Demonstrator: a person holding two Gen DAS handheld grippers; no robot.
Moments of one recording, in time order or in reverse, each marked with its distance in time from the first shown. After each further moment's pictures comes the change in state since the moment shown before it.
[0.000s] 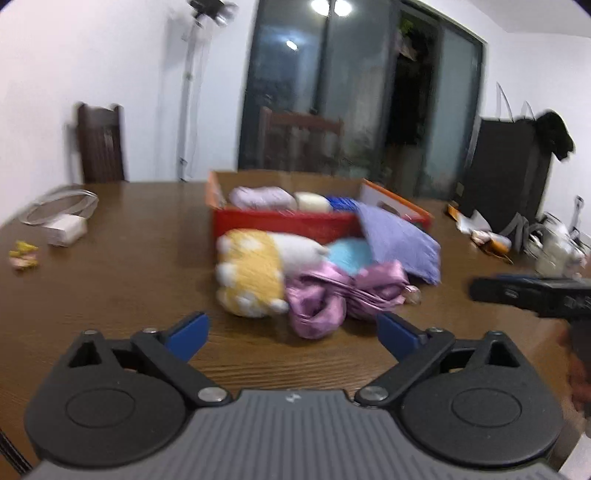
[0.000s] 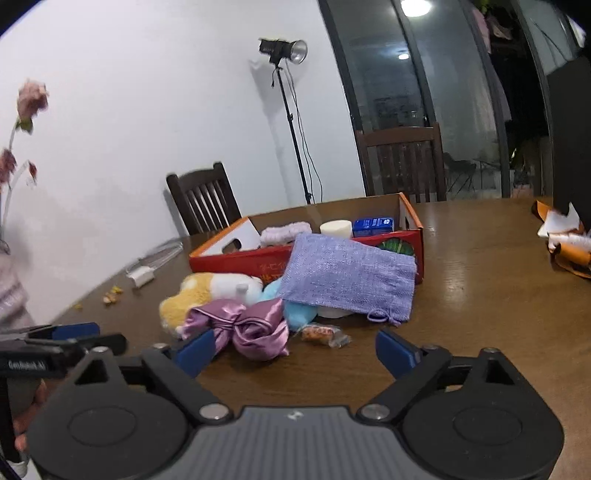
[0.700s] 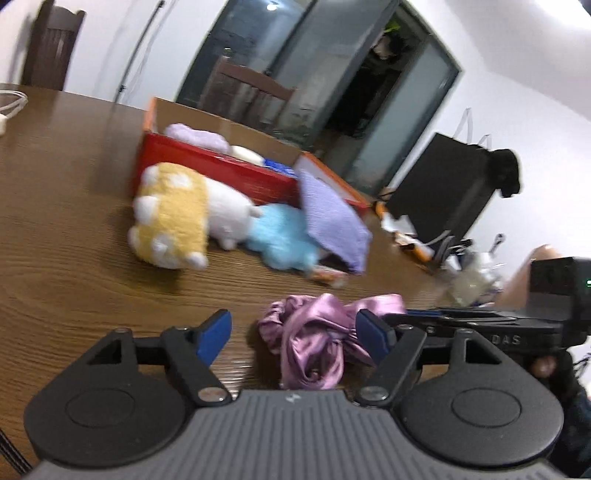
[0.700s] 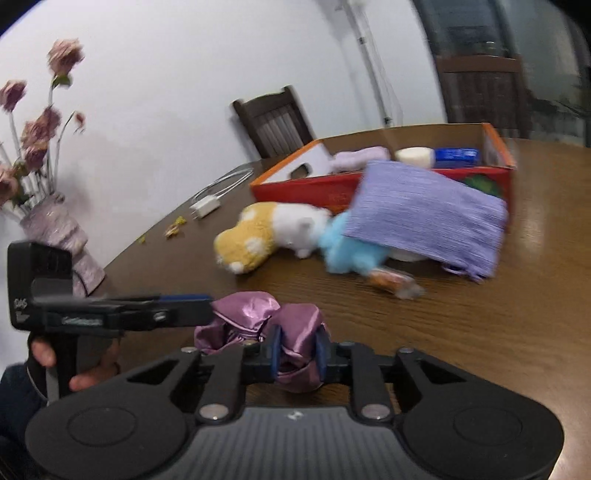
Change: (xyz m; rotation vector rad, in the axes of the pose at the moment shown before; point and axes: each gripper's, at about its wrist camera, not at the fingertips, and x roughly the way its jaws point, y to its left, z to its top) left arm 0.032 0.021 -0.009 -0.224 0.098 -0.337; right arm 0.033 -0.013 0.006 -0.008 0.260 0.264
